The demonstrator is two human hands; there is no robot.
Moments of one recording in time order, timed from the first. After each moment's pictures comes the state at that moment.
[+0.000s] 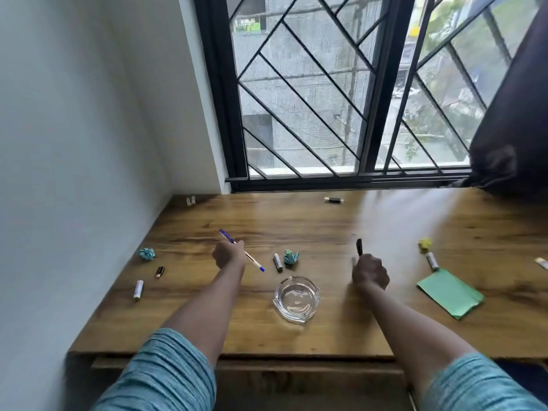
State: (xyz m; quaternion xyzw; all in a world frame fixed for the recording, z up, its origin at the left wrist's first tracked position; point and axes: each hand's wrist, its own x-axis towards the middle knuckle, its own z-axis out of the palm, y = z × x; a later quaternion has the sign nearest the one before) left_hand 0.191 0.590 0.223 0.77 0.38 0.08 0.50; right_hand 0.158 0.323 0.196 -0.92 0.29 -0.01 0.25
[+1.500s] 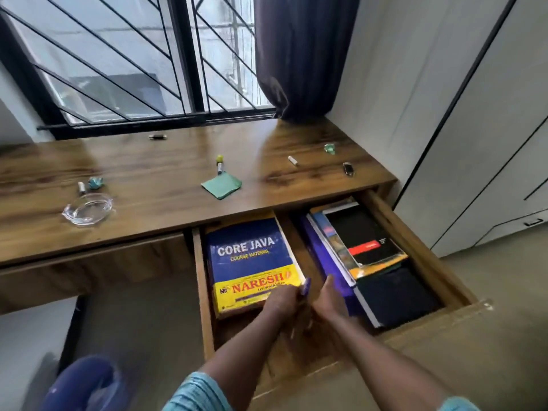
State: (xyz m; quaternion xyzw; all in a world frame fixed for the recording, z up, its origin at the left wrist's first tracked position) left_hand -0.213 0.091 0.109 0.91 -0.18 -0.29 0.22; right_hand -0.259 -0.018 0.109 -0.88 0.35 0.11 0.30
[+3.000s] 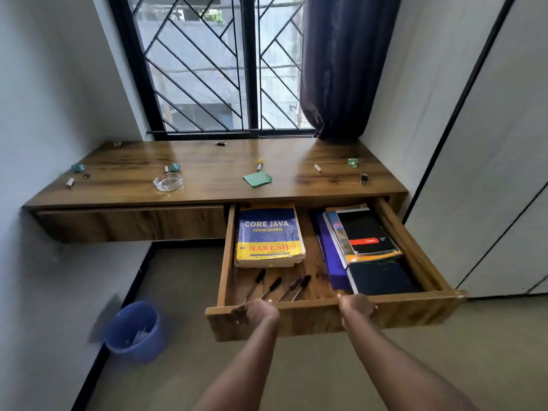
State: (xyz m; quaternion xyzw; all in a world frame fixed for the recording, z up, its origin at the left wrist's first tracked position) left_hand -0.410 0.111 0.161 0.77 0.38 -0.13 0.49; right_hand -0.402 -0.051 0.149 -0.73 0.49 0.03 0.47
